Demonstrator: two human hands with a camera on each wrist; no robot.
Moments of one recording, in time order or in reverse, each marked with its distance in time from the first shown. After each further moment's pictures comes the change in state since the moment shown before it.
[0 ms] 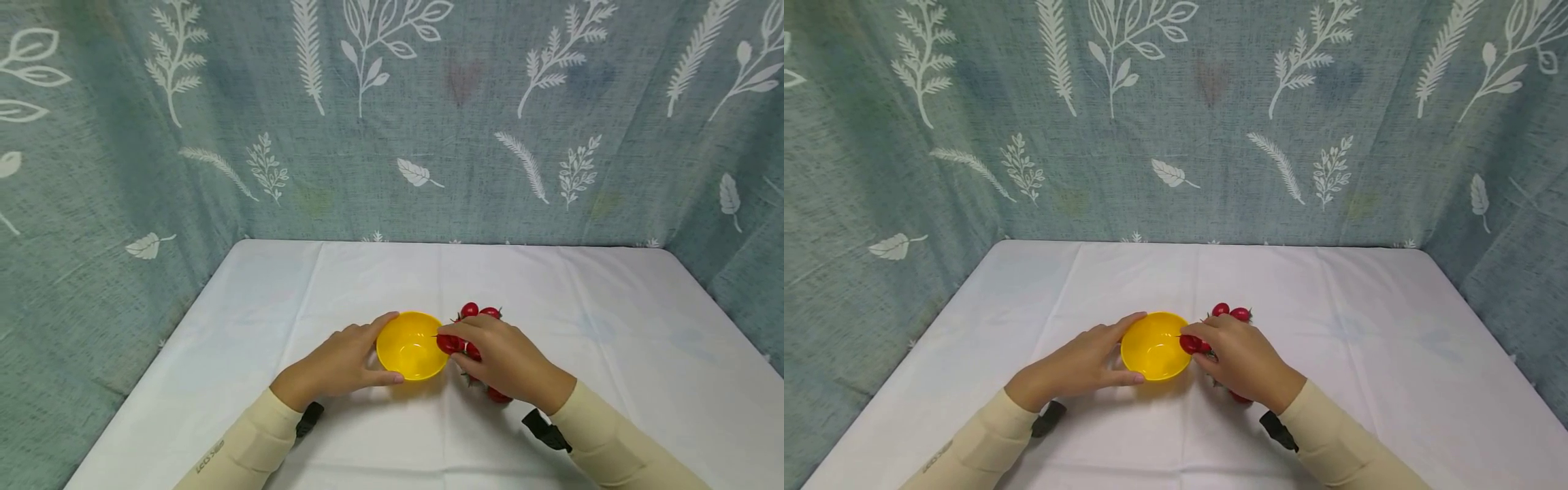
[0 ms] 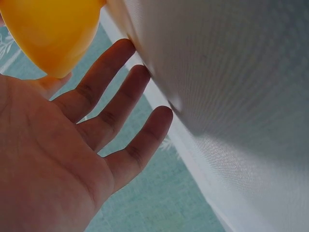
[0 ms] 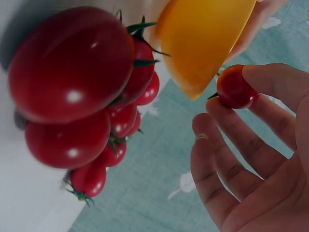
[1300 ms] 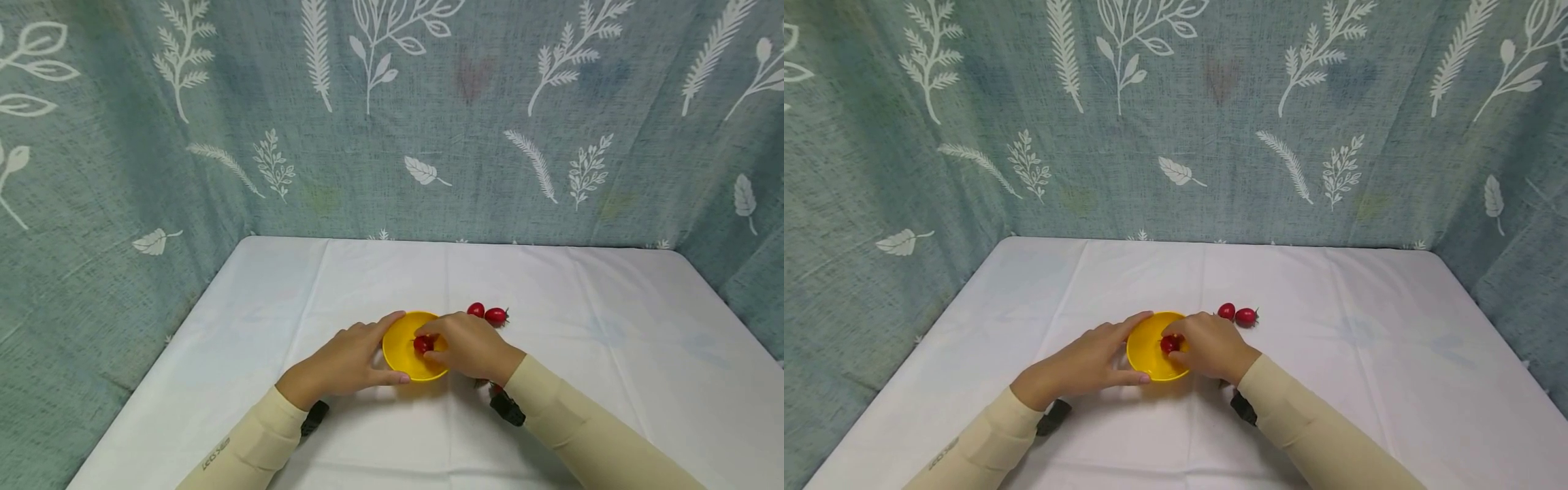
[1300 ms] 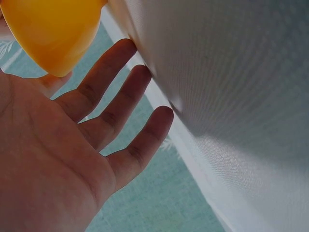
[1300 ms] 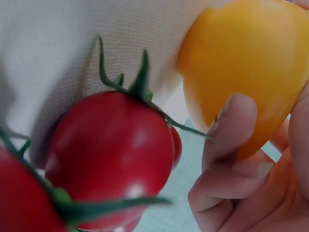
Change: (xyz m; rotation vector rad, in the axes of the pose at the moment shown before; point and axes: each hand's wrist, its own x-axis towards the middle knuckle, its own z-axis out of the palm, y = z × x) left_hand 0.000 0.000 -0.001 0.002 -0.011 0.017; right_hand 0.054 -0.006 0.035 0.114 -0.202 0.055
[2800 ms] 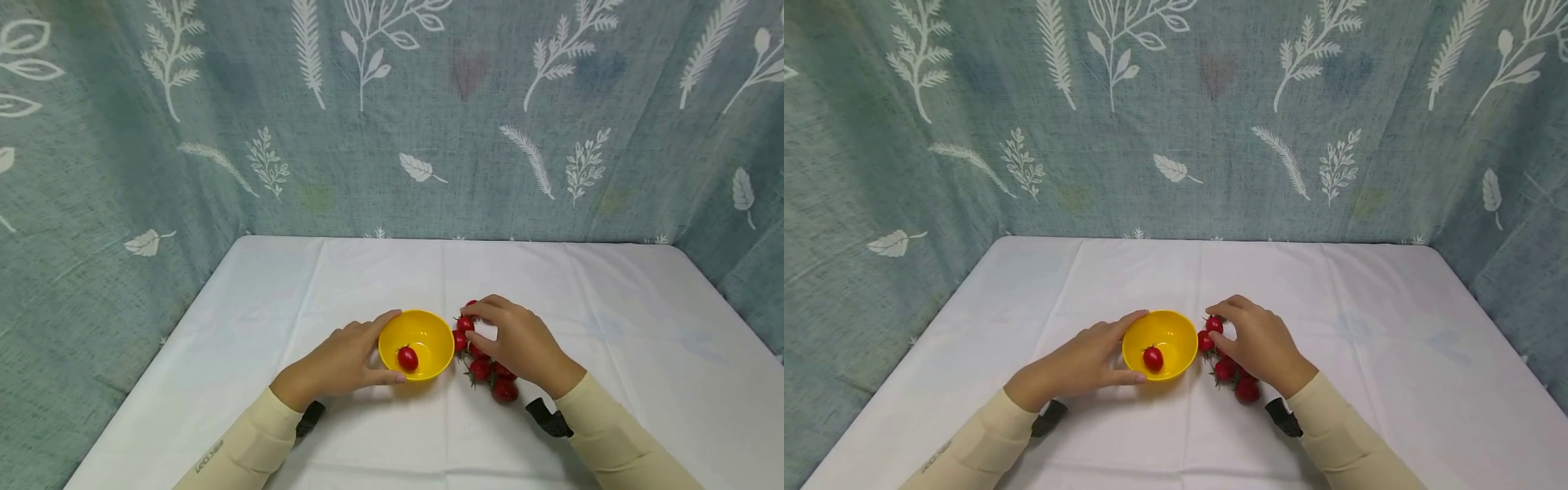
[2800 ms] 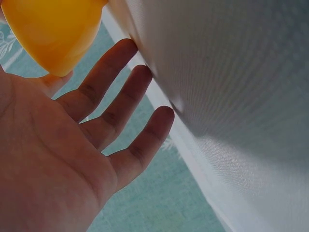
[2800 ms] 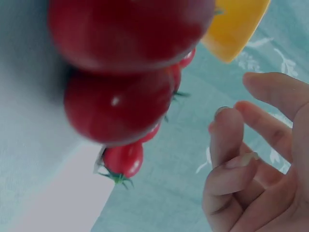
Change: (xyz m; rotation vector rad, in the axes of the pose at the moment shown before) left_hand 0.002 0.002 0.003 0.007 0.019 -0.021; right_hand -0.049 0.039 -0.019 -0.049 0.341 0.055
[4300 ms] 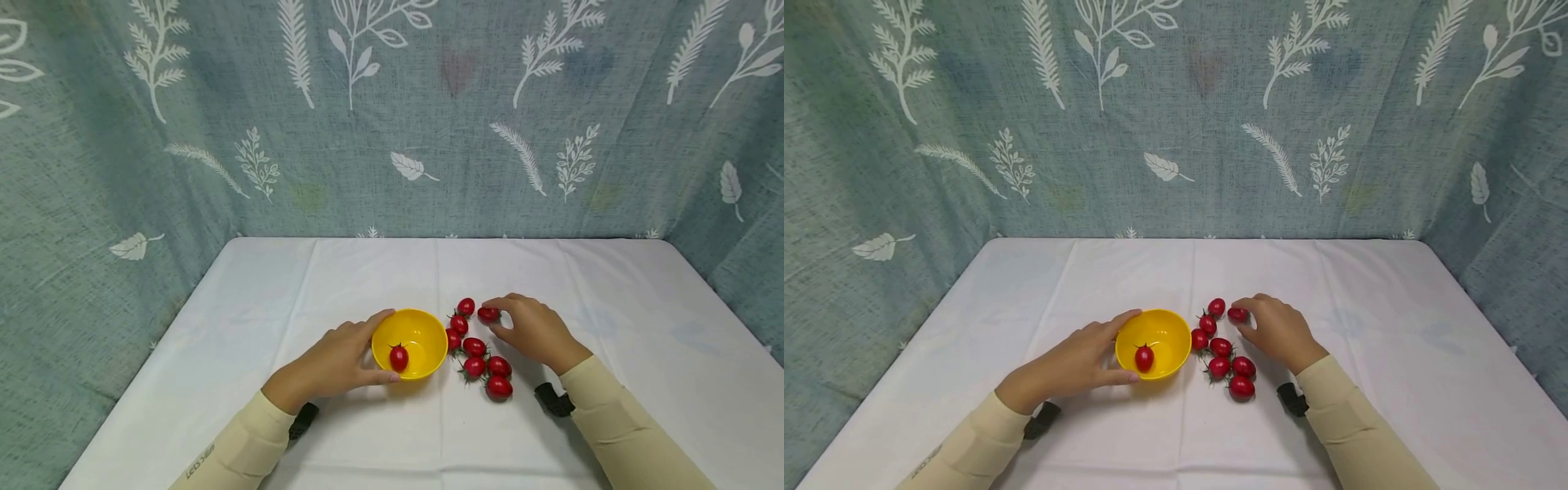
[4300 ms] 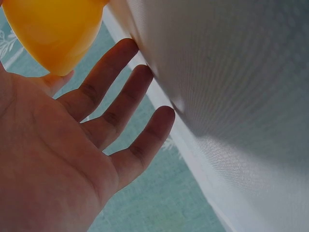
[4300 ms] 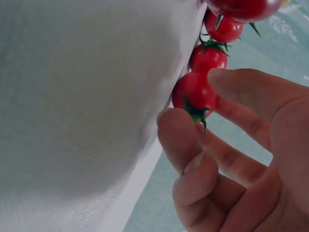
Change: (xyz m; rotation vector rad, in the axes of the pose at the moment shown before) left_hand 0.000 0.003 -0.003 -0.018 -0.002 0.007; right_hand 0.002 0.051 0.000 -0.110 -0.183 0.201
